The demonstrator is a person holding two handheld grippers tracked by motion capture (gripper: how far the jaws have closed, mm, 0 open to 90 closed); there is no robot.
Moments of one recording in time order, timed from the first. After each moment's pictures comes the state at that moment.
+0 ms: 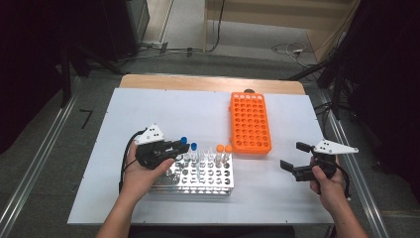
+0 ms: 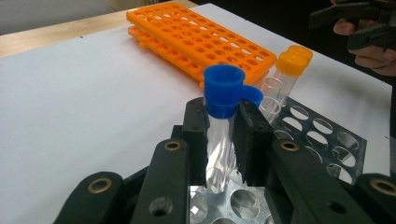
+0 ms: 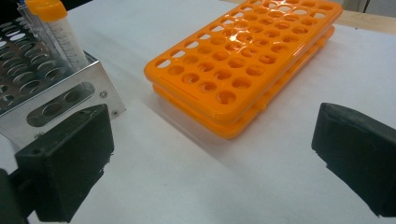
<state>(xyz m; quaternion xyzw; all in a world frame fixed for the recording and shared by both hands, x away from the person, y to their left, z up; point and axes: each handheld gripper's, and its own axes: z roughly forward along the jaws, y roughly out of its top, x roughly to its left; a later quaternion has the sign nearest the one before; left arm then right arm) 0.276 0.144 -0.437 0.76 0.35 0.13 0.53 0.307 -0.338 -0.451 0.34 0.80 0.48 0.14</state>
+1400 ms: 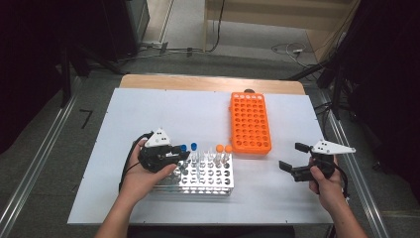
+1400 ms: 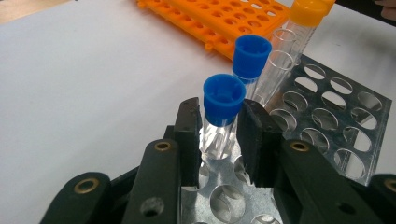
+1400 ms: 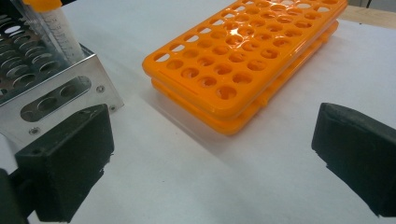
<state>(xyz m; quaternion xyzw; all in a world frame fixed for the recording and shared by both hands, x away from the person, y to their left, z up) 0.273 0.135 -0.441 0.81 0.35 0.14 0.45 0.309 -0.336 -0.455 0.33 0.80 0.48 0.14</state>
